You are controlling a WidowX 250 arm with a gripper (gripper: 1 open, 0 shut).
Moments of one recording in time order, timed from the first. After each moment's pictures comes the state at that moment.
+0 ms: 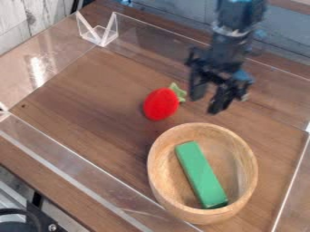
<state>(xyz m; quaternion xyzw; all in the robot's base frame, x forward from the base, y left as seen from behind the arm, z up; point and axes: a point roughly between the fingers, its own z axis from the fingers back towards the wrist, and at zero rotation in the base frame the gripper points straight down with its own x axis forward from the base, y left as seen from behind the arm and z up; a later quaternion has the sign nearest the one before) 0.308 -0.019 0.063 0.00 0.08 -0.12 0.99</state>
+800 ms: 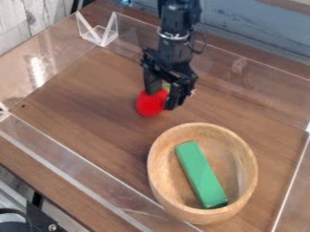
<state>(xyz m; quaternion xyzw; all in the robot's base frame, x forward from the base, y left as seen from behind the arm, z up) 0.314 0.032 0.037 0.00 0.04 -0.10 0.99</state>
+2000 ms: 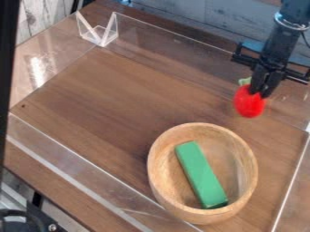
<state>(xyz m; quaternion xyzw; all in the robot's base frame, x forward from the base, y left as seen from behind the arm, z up) 0.351 -0.102 0.076 0.05 0.04 0.11 0.99</state>
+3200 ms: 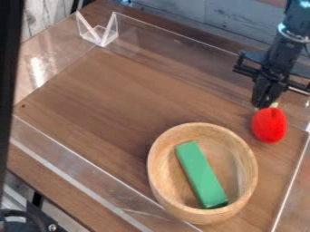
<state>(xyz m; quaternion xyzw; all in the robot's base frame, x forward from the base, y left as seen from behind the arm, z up) 0.357 -0.097 0.062 0.05 0.03 0.12 0.99</state>
